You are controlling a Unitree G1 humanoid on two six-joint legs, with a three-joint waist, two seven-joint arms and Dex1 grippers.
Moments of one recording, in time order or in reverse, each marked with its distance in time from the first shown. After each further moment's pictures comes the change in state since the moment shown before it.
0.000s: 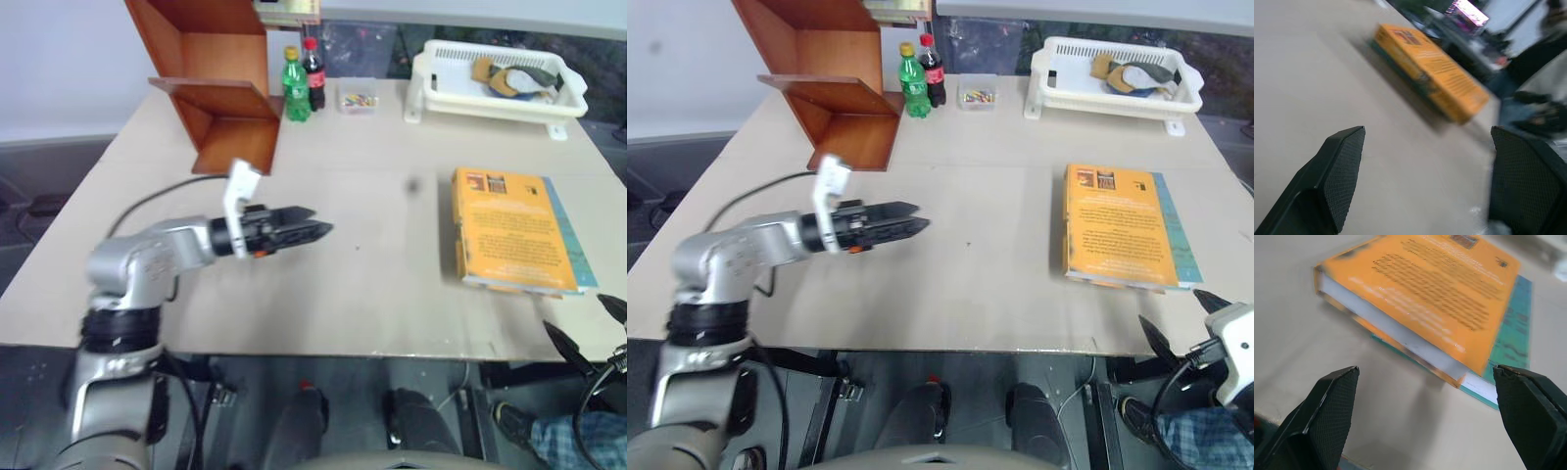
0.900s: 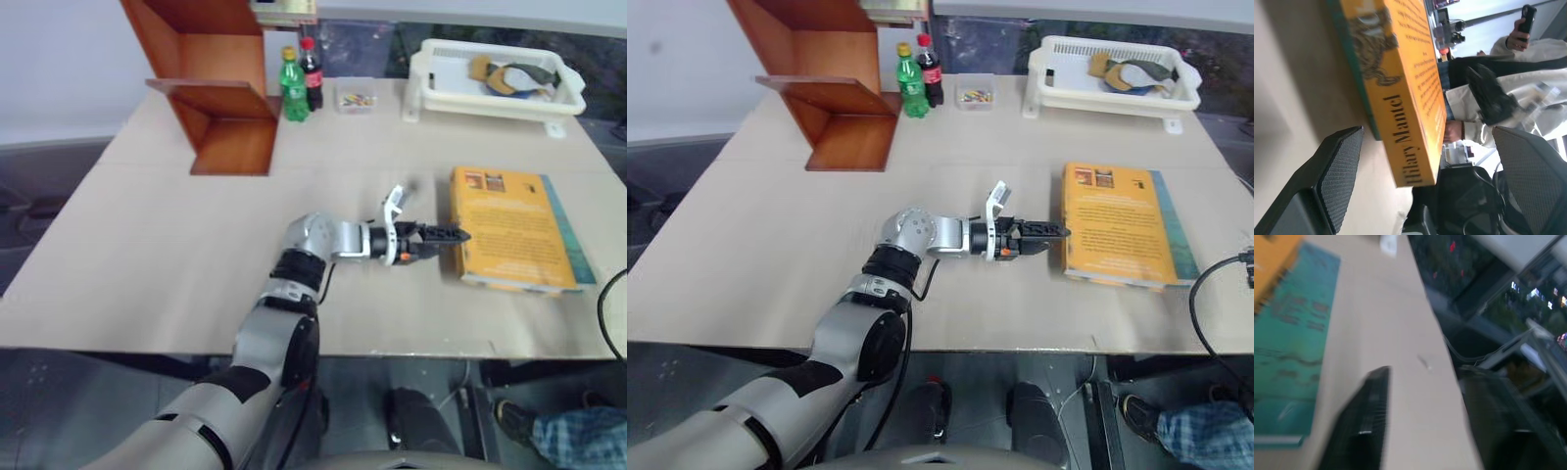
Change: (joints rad) left arm -0.326 -0.568 0.084 0.642 0.137 0.048 0.296; right arm -0.532 -0.214 0.132 0.441 -0.264 0.262 -0.366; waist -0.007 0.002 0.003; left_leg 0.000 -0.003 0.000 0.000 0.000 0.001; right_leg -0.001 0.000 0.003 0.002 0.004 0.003
